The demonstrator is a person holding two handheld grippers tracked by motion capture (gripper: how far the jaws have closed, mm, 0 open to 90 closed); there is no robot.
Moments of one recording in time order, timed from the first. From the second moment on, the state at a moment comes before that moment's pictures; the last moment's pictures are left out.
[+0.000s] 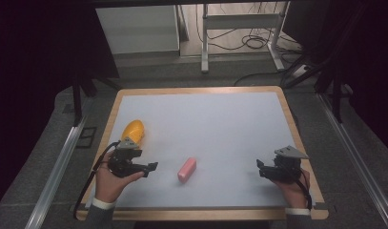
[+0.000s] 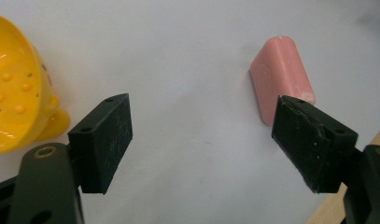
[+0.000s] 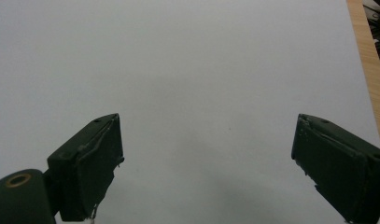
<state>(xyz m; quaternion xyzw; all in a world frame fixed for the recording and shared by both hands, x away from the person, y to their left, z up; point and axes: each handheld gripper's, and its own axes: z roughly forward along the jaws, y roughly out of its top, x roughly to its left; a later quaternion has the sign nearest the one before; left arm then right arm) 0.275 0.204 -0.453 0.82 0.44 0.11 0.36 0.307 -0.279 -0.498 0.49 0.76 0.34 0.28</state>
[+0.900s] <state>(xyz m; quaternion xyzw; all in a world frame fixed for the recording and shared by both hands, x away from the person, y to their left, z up) 0.279 0.165 -0.459 0.84 0.41 0.10 0.34 0.308 -0.279 -0.500 0.48 0.76 0.34 0.28</state>
